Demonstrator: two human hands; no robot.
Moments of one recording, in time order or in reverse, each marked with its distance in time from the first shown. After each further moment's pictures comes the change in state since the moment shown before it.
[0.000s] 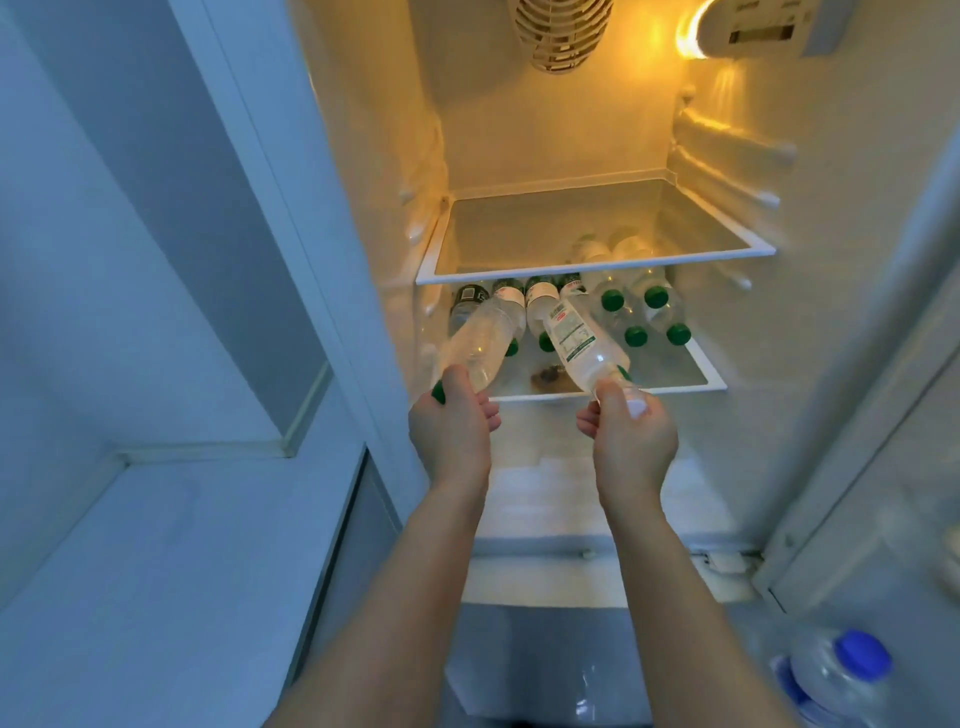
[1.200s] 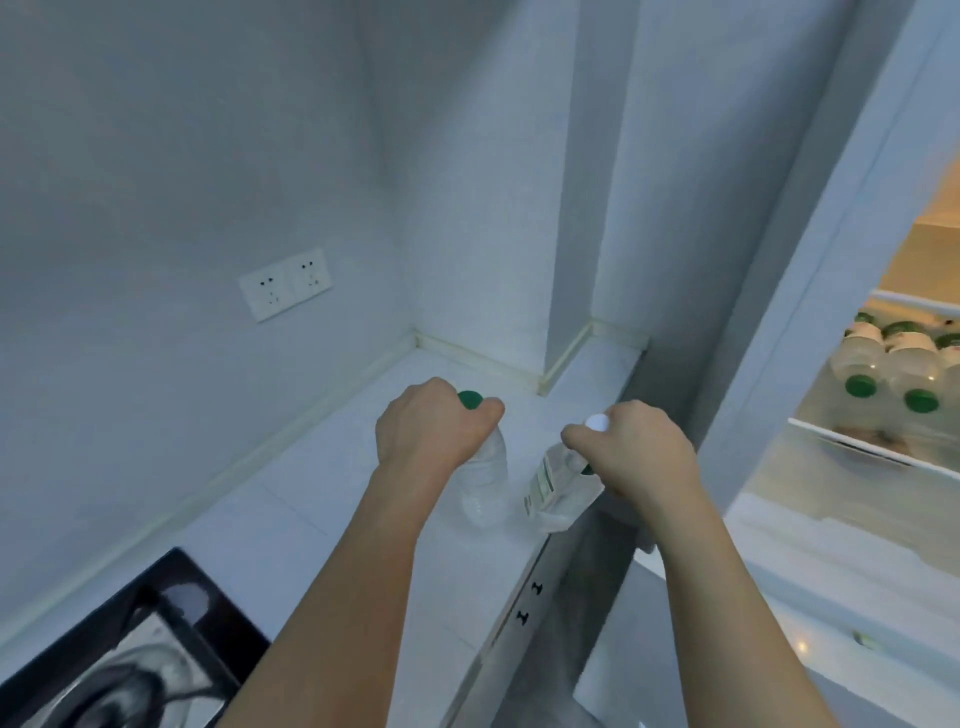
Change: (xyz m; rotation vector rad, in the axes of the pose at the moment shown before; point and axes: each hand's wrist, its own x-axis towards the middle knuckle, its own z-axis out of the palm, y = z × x) left_hand 0.045 0.053 -0.381 1.191 0.234 0.111; right_hand -0.263 -0.016 0.163 -1.031 -0.901 -0.555
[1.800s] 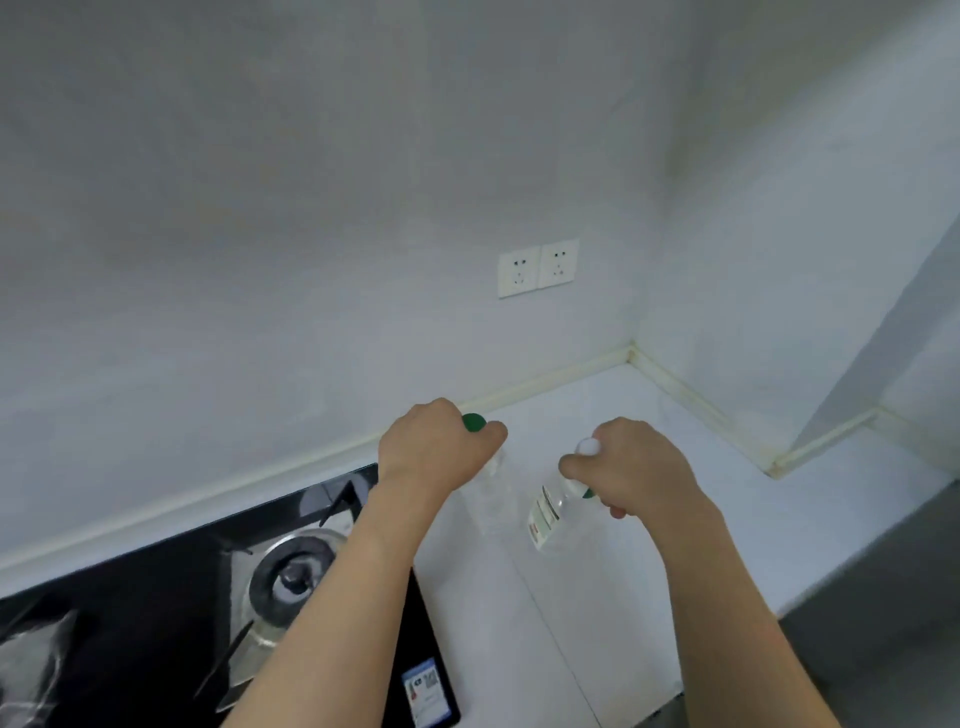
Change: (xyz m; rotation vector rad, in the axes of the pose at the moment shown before) left_hand -0.003 -0.173 -0.067 -0.016 0.142 -0.474; right_hand 0.018 -0.176 0.114 0.005 -0.491 -0.499
